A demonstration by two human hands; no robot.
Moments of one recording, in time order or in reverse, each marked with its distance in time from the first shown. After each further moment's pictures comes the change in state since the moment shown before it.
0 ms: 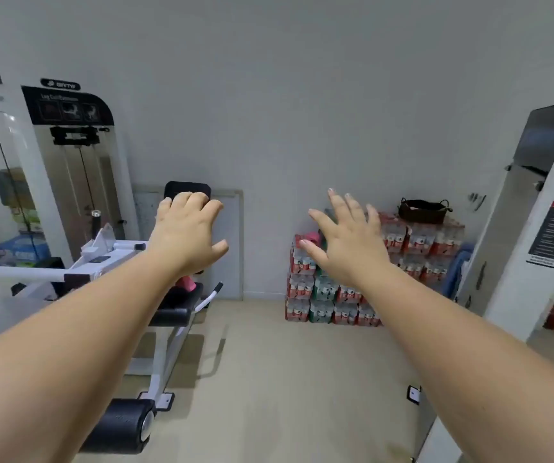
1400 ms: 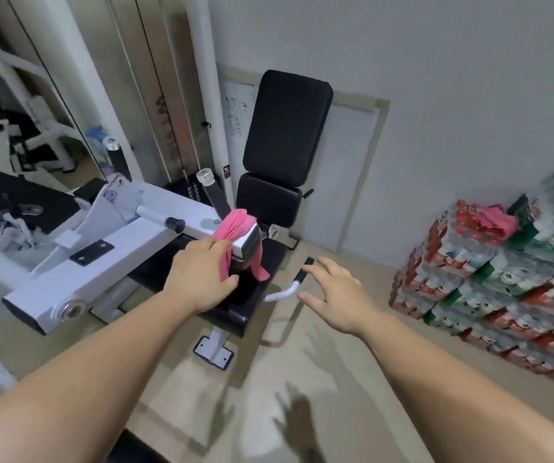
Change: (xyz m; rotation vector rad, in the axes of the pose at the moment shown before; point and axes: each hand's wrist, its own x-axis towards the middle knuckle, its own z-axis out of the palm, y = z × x) left_hand 0.200 -0.234 0.497 -0.160 -0.576 -0.506; right_hand 0.434 -0.171 0.539 0.605 -0.726 -0.372
